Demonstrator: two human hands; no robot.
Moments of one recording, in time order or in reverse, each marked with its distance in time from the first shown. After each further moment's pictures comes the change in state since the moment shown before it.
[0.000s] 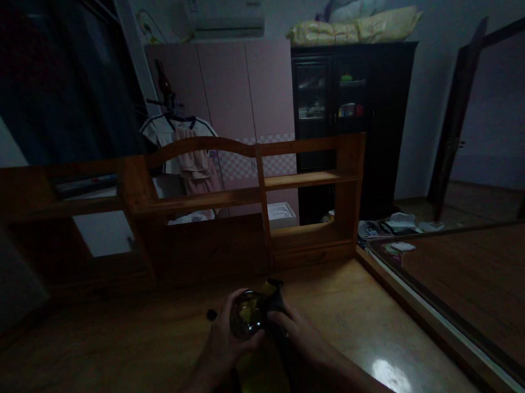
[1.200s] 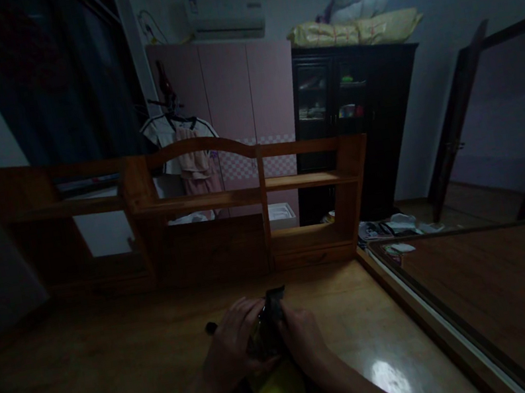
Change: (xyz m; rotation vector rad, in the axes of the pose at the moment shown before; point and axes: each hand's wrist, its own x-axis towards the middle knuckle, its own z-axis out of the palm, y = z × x) left_hand -0.003 0.017 0.001 0.554 -0.008 0.634; right_hand 0.006 0.023 -0.010 -0.867 0.179 -0.269
